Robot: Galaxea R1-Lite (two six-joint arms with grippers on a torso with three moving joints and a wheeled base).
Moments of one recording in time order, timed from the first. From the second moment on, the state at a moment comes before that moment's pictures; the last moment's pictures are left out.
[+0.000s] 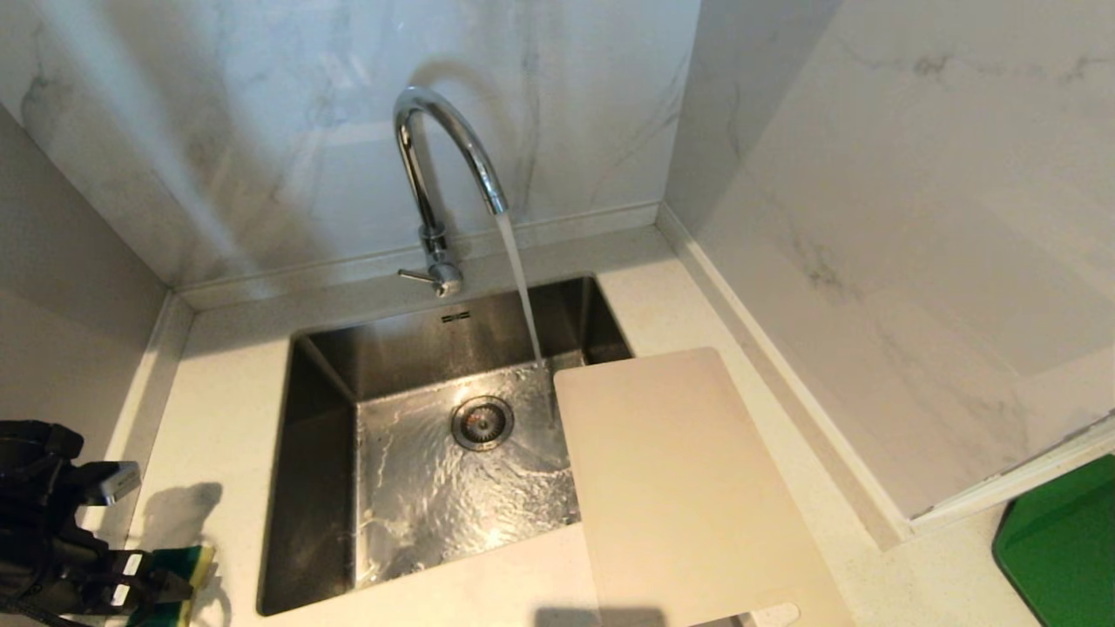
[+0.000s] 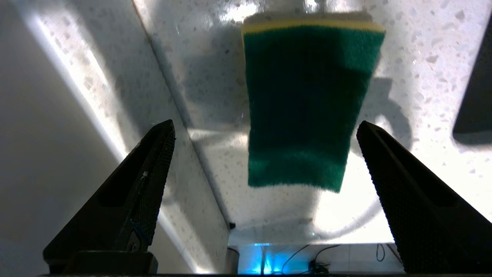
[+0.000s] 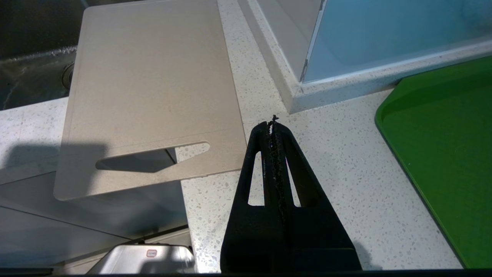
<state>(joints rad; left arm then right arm) 0.21 1.65 -0.58 0.03 0.02 0.12 -0.01 0.00 0.00 0.00 0.00 0.00</state>
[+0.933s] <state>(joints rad) 0.24 1.78 -0.55 -0.11 -0.02 0.12 -0.01 0.00 0.00 0.00 0.00 0.00</state>
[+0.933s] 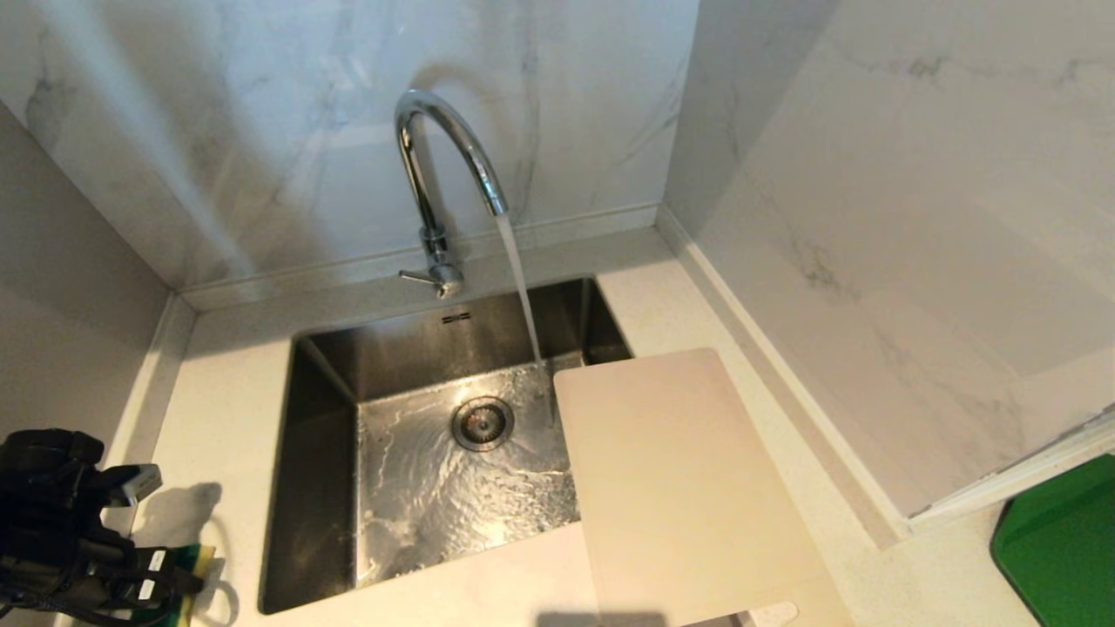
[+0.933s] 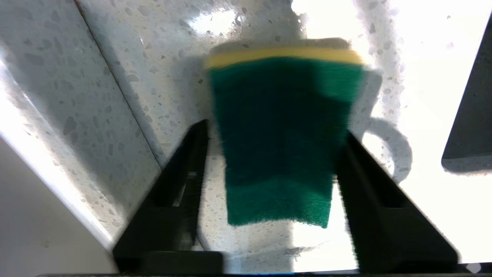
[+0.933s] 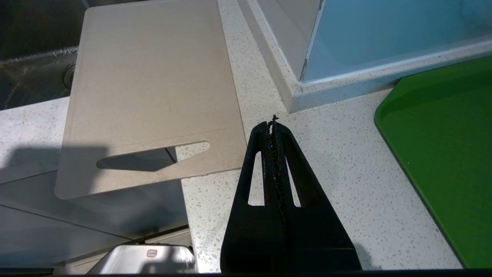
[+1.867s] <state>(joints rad) 0.21 1.69 -0.54 -0.06 -0.10 0.03 -0.01 0.00 0.00 0.00 0.00 0.00</state>
